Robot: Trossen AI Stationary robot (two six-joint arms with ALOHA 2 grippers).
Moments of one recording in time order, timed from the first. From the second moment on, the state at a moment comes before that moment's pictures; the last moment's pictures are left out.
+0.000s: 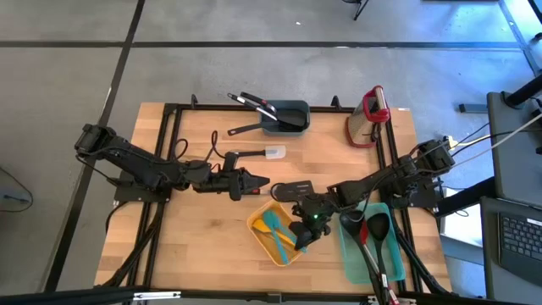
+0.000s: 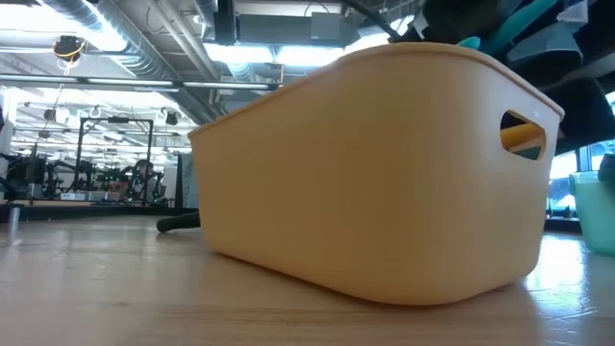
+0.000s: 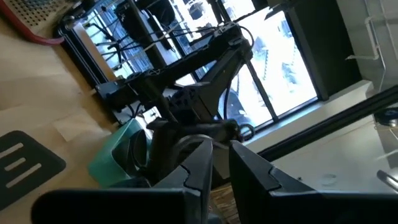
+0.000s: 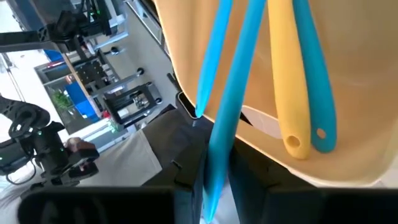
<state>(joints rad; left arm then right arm) -0.25 1.30 0.71 0.68 -0.33 -1.05 0.35 1.68 0.86 0.19 -0.53 1.58</state>
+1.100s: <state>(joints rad) -0.28 1.30 0.71 0.48 -0.30 -1.11 0.17 1.68 0.86 0.46 -0.68 1.51</state>
